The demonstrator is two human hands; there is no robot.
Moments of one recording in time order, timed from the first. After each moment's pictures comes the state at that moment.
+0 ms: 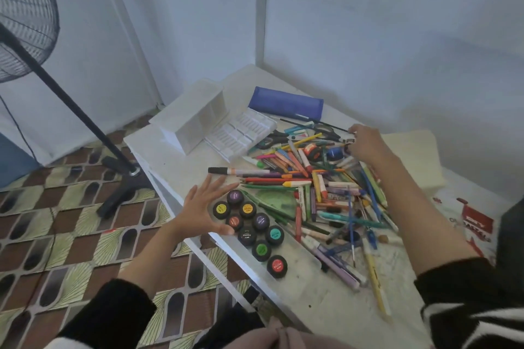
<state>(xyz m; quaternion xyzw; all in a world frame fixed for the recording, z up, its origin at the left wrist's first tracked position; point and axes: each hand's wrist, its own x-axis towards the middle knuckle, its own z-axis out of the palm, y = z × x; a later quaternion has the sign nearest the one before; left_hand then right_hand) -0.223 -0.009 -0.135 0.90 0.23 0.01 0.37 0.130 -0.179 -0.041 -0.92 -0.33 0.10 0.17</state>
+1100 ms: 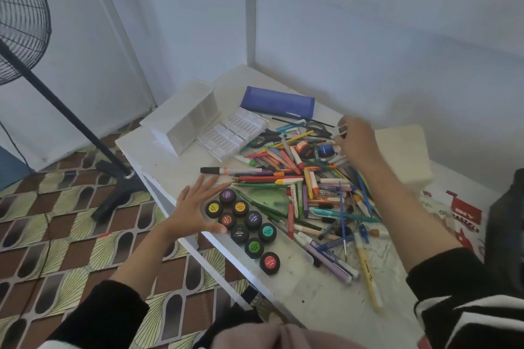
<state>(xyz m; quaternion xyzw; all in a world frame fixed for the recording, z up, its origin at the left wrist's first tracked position) -0.223 -0.013 -0.132 0.90 0.24 0.00 0.36 0.125 -0.184 -0.055 -0.90 -0.35 -0.01 0.27</state>
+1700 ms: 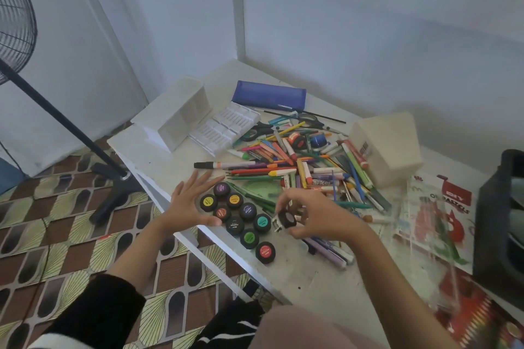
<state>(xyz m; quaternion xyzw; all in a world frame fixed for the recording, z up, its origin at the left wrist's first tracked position) -0.221 -0.016 -0.128 0.90 0.24 0.01 0.36 -0.033 -0.255 -0.044 -0.72 -0.52 0.36 0.28</state>
